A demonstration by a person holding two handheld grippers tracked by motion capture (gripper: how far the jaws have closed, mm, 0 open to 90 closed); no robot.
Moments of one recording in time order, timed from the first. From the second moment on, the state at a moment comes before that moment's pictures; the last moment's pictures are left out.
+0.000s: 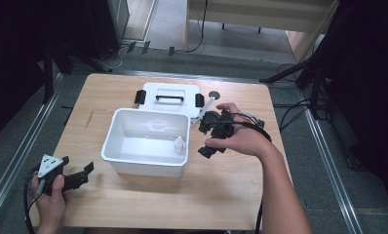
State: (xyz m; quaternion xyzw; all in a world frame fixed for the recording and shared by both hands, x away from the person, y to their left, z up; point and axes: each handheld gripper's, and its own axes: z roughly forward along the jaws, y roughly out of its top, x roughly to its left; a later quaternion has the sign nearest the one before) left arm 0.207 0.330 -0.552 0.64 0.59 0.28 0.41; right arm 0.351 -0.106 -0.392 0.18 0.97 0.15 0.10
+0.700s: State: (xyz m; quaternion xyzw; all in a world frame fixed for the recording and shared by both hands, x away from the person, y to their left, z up) left arm 0.207 0.329 -0.552 0.64 0.59 0.28 0.40; right arm 0.323 -0.202 -0.455 0.29 0.92 0.24 0.12
